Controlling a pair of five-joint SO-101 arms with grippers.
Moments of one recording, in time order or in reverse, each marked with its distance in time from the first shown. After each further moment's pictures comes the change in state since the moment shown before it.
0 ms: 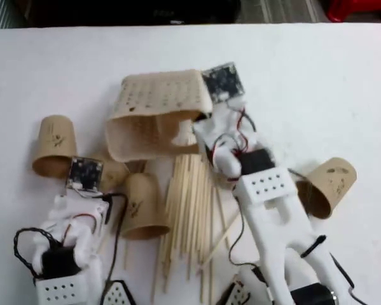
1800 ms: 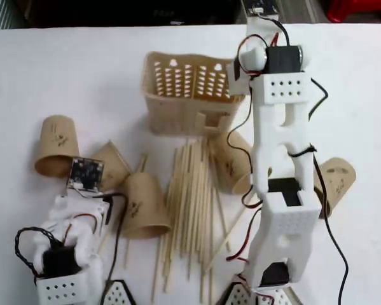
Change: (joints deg) left arm 0.0 0.1 0.5 0.1 0.0; right arm 11.2 55.0 -89.2 56.4 -0.6
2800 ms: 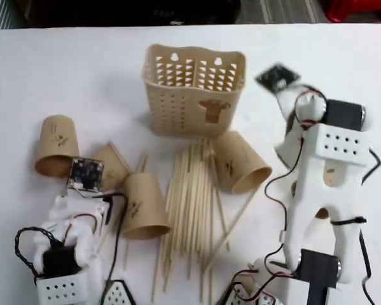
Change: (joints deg) left arm 0.0 0.0 0.0 0.0 0.0; right arm 17.8 -39.0 58.2 0.0 46.4
